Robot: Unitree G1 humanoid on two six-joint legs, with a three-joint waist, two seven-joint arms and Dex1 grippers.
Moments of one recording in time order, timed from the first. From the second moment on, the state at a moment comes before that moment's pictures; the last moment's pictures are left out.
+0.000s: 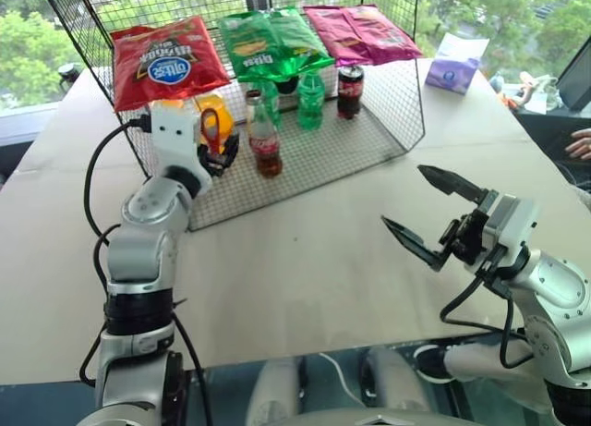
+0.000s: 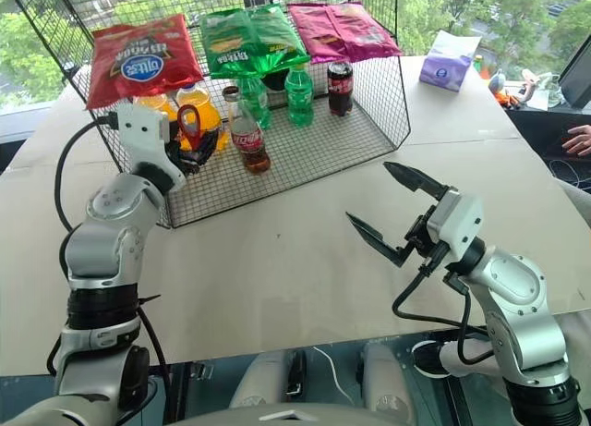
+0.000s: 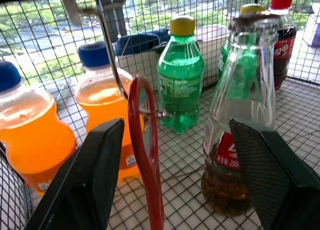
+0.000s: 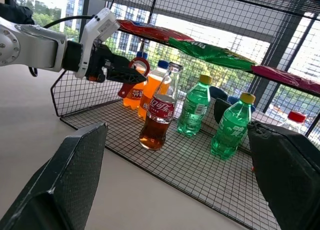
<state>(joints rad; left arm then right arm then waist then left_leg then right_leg) -0.47 0.48 0.21 -0.15 -0.26 0.52 -0.25 -0.03 -0.49 -0.06 -0.58 0.43 0.06 0.71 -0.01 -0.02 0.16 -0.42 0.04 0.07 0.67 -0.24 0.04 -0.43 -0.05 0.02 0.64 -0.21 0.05</state>
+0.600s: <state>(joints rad) -0.48 0.49 0.24 -0.12 -0.26 0.51 -0.24 -0.03 -0.49 -0.06 -0.58 0.43 0.06 0.71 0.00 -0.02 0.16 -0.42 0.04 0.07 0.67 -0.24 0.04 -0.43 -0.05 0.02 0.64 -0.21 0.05</state>
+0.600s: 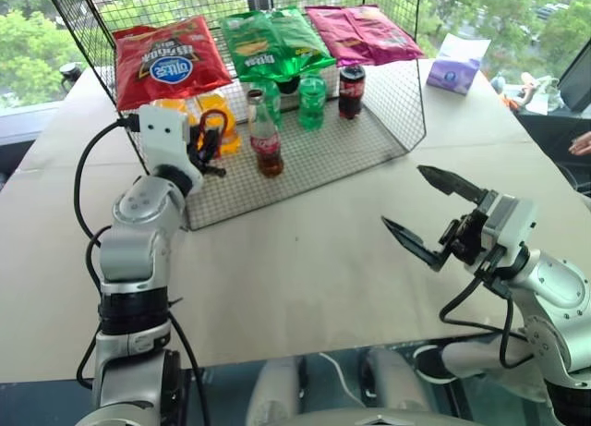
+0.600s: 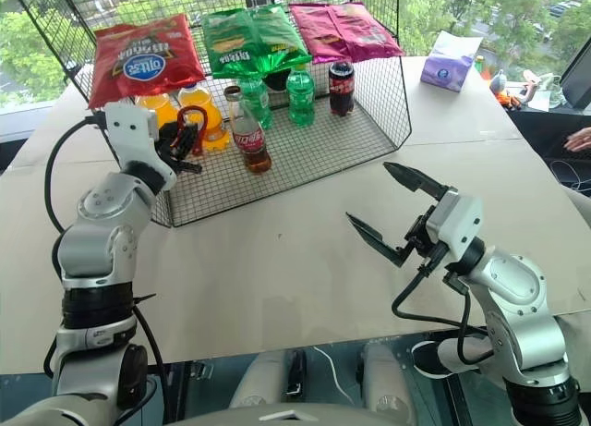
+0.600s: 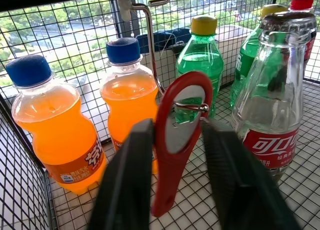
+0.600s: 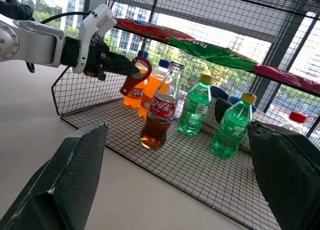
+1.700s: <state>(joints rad) -0.29 0.50 0.42 -0.28 -1.29 0.97 -0.59 -0.21 -0.51 -0.11 -0.64 1.03 0.80 0.41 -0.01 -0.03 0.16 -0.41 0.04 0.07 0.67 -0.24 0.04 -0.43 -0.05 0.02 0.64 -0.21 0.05</state>
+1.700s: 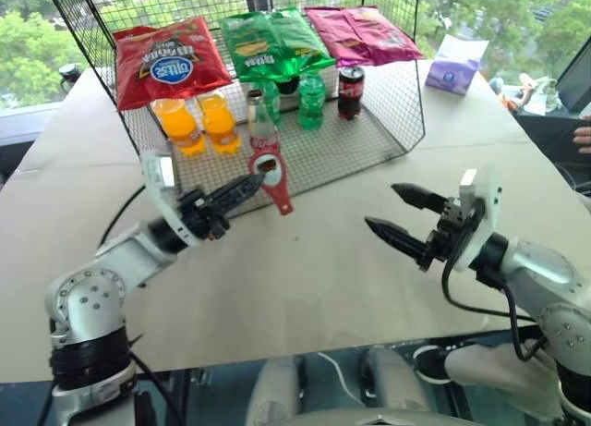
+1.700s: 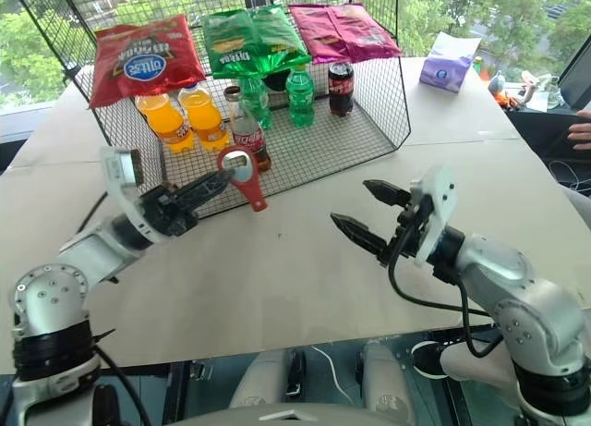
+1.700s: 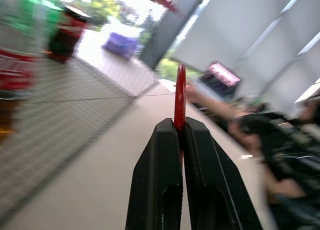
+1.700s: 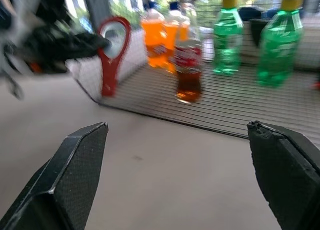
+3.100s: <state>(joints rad) -0.32 0.32 0.27 -0.31 -1.51 0.86 -0.30 -0.47 -0.23 0.00 -0.36 1.46 0.93 0.08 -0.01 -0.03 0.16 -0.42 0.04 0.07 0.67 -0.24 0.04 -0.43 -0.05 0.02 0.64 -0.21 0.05</state>
